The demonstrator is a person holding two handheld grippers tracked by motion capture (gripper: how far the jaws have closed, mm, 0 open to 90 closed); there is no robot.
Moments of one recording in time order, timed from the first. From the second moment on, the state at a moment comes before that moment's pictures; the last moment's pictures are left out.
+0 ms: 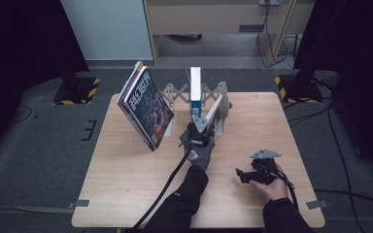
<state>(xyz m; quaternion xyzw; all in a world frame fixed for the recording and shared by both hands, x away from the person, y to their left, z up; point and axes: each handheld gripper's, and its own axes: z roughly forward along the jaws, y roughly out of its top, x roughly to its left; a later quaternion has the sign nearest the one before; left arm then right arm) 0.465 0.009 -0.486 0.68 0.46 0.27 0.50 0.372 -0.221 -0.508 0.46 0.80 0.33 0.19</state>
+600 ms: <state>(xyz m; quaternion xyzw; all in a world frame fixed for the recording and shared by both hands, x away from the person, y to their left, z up) 0.457 0.017 -0.504 0.72 0.43 0.24 0.50 0.373 -0.221 -0.510 0.46 0.80 0.33 0.18</state>
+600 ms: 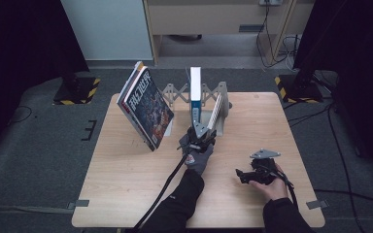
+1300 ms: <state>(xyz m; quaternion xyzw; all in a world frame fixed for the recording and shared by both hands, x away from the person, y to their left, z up) 0.442 0.029 -0.504 0.74 0.40 0.21 0.50 0.373 -0.222 -0.510 0.46 0.81 0.32 0.18</state>
